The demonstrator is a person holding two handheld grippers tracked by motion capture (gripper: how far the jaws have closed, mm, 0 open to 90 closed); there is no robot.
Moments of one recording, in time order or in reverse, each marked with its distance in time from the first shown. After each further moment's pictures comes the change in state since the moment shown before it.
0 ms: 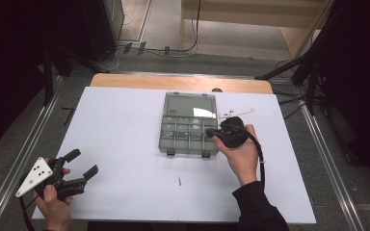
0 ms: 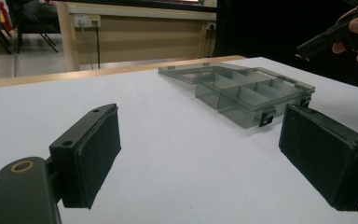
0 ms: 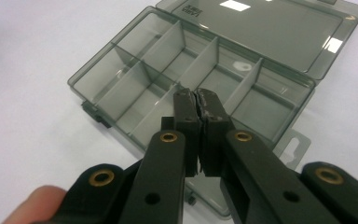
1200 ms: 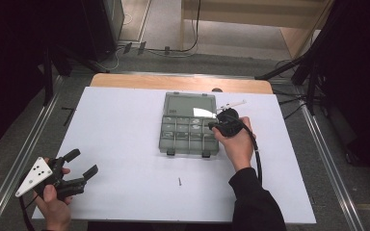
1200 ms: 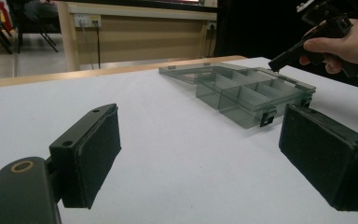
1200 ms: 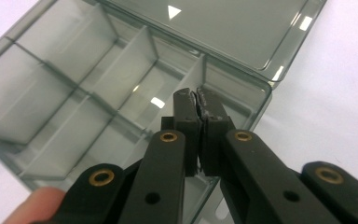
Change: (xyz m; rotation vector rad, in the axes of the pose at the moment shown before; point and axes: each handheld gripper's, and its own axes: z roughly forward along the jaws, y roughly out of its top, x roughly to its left) left arm 0.001 0.000 0.000 -0.001 0.002 -0.003; right arm -0.037 0.010 0.048 0.081 -0.102 0.033
